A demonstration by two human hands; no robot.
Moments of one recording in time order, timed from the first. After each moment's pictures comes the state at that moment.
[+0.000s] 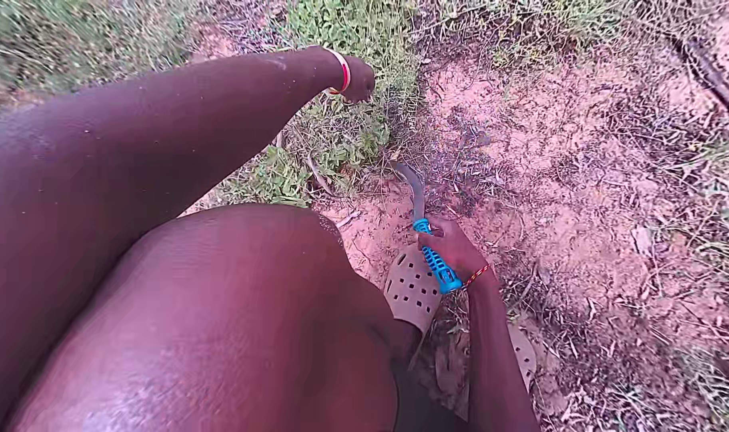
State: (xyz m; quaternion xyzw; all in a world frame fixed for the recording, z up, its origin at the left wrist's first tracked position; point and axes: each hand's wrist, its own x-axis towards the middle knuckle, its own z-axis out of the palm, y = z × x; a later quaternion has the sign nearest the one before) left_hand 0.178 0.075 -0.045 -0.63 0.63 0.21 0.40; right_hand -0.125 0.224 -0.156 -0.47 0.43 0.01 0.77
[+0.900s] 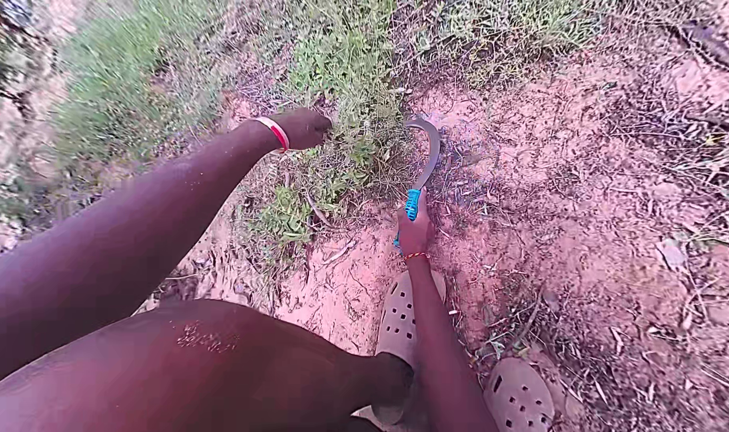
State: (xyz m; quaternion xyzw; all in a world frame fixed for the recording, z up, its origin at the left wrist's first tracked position) left_hand 0.188 0.105 -0.009 -0.72 0.58 0.25 0.27; right_hand -0.041 0.201 -0.210 -0.47 0.59 -0.22 0.62
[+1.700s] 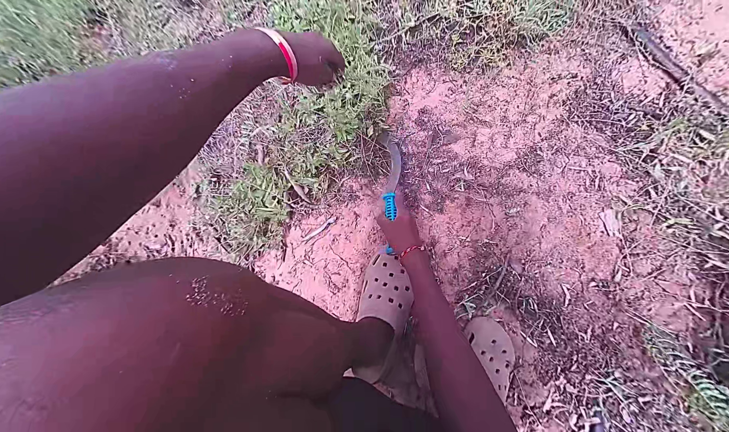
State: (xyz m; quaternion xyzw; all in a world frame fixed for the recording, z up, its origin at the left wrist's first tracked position) left_hand 0.132 0.070 0.017 -0.67 0.66 0.19 0.27; right_hand -0.085 0.224 -0.184 -0.56 0.52 -0.01 0.64
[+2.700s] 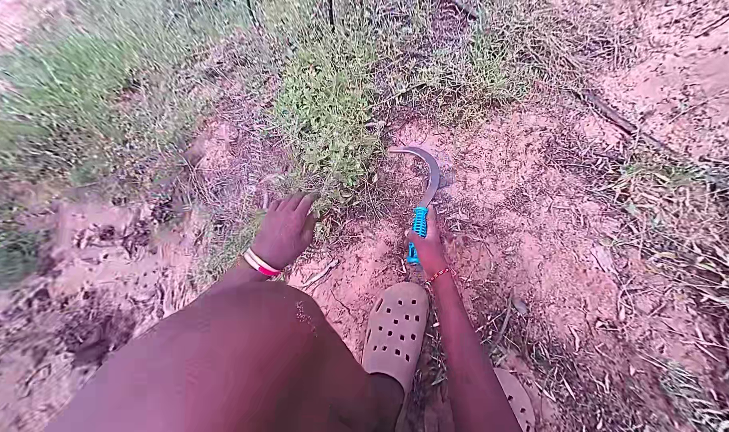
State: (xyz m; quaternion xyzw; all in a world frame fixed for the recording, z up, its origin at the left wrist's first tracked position) left_hand 0.144 0.271 -0.068 -0.76 0.65 0.06 0.01; right_hand -0.103 0.182 -0.220 -0.40 0.49 -0.28 0.72
